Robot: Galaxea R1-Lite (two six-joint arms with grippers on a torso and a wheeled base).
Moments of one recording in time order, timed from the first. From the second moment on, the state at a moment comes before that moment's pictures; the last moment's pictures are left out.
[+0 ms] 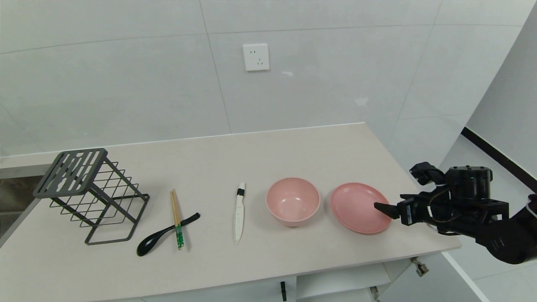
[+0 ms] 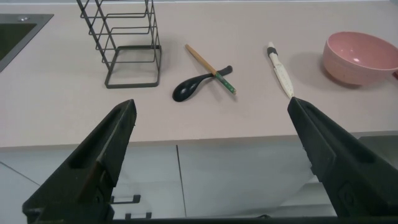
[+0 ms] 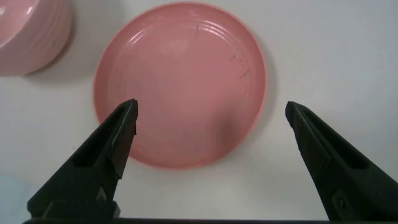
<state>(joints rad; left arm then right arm) 0.00 0.00 0.00 0.00 0.06 -0.05 0.13 1.99 -0.64 -0.92 0.27 -0.09</state>
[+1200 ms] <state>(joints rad) 0.00 0.00 0.00 0.00 0.06 -0.05 0.15 2.29 -0.87 -0.98 0.24 -0.05</state>
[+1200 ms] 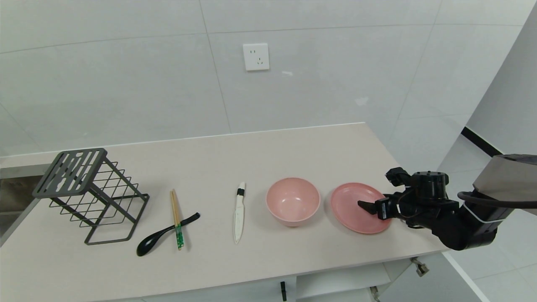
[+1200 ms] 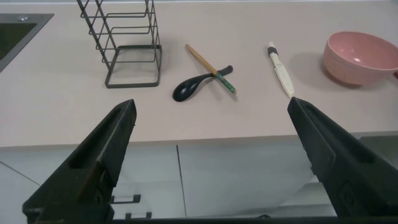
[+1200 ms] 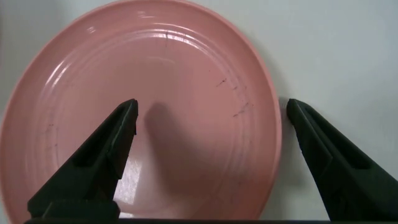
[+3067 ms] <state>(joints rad) 0.00 0.00 0.00 0.00 0.06 -0.04 0.14 1.89 -0.51 -1.11 0.18 -0.06</state>
